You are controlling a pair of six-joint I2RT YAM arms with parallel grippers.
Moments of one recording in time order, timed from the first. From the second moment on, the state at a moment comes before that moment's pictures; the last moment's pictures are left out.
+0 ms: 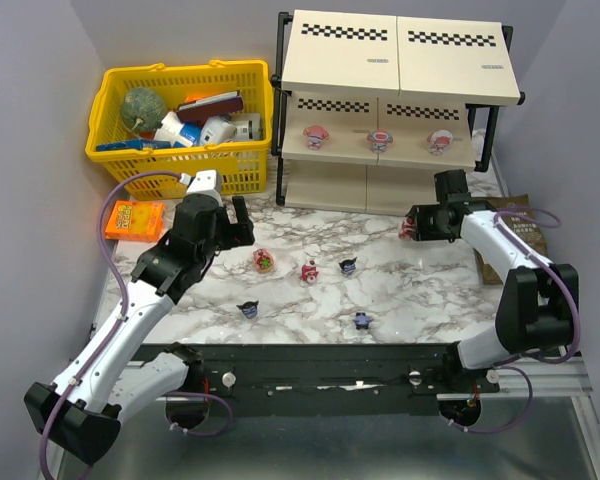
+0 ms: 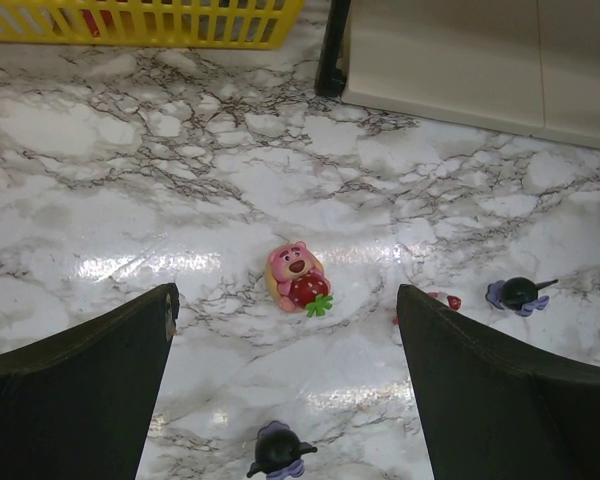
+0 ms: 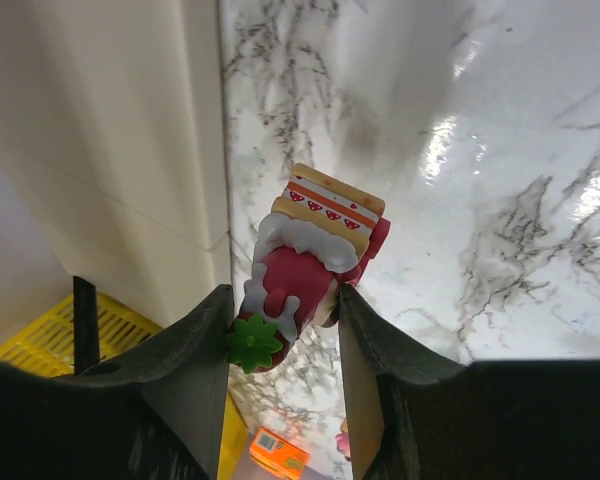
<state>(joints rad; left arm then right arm) -0.47 0.92 0.95 -0.55 -0.24 -0.42 0.10 1.49 1.01 -0.57 0.05 1.61</state>
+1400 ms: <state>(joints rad) -0.42 1.06 0.99 -0.45 -0.18 -0.40 -0.03 1.77 1.10 -0.30 -0.03 1.47</state>
